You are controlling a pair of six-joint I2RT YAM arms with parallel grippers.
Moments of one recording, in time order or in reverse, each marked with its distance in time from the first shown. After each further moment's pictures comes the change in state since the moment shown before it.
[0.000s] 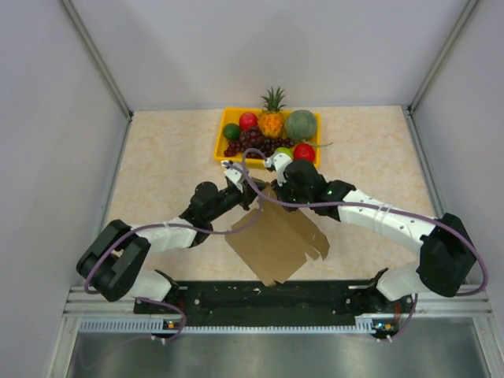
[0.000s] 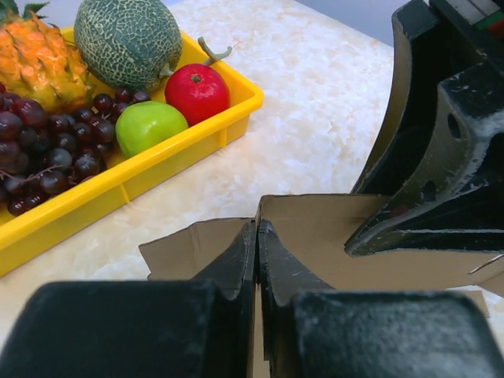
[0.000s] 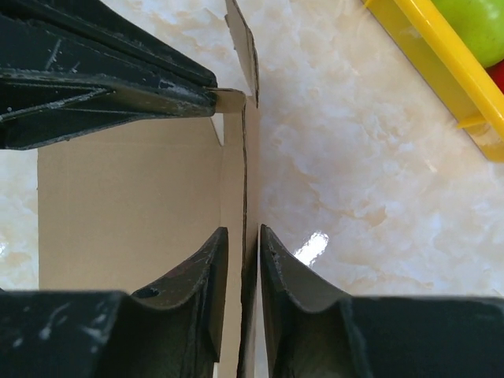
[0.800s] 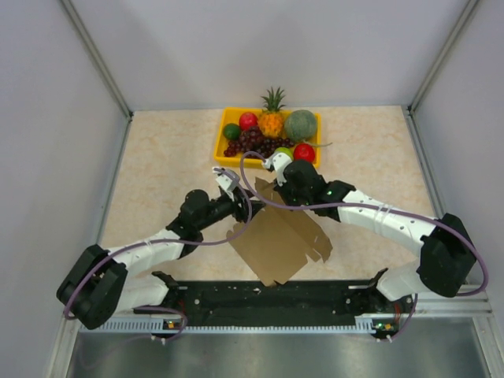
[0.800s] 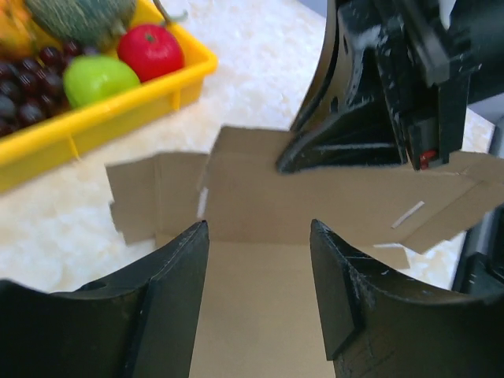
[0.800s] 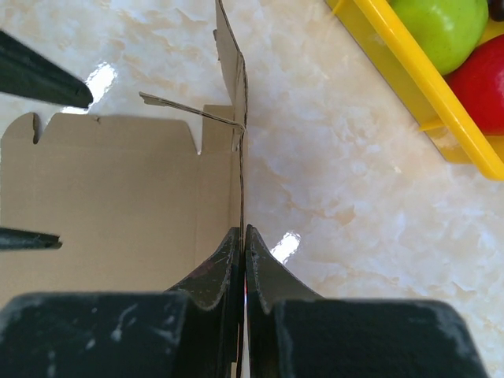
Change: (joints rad) left arm 0.015 -0.213 -0.085 -0.209 0.085 -0.140; right arm 0.010 -0.001 0.002 -0.006 0.080 -0.047
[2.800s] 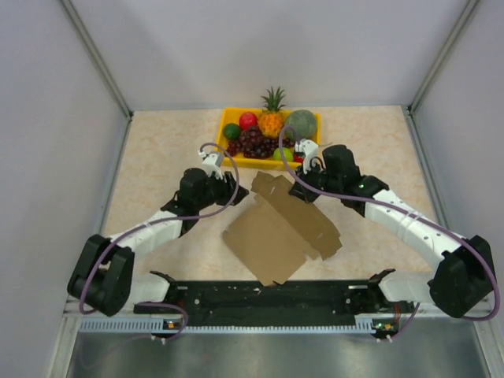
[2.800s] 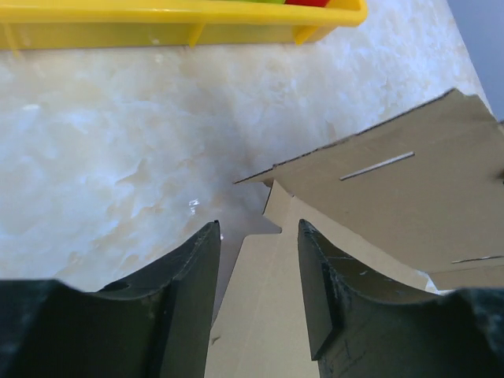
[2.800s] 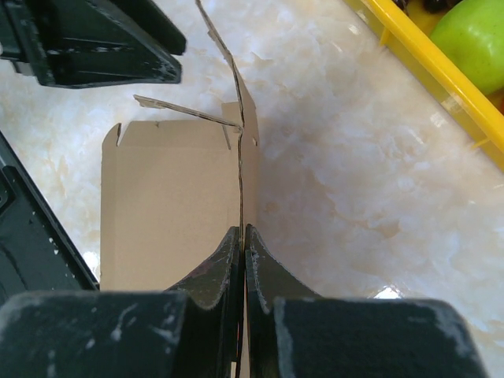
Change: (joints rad) left arm 0.174 0.040 0.141 -0.351 -0.081 -0.202; right arm -0.259 -0.153 -0.064 0.038 -0.503 0.052
